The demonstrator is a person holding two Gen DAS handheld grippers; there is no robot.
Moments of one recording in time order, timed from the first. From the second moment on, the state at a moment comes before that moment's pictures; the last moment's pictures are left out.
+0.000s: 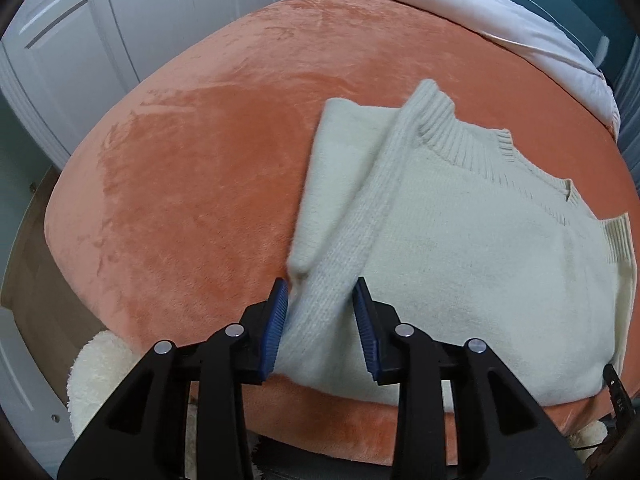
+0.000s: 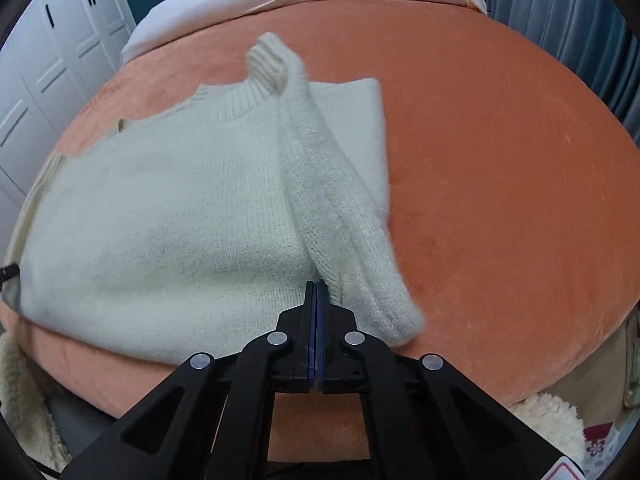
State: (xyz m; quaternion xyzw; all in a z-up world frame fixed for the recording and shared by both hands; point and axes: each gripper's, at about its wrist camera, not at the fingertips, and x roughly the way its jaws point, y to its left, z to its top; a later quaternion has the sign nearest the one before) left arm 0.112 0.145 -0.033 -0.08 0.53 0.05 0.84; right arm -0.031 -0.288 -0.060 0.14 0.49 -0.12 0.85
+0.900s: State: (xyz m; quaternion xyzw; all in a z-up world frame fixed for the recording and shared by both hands) left arm 0.066 0.150 -0.032 -0.14 0.52 0.01 0.84; right arm -0.058 -0.273 -0.022 0.15 0.45 -0.17 0.86
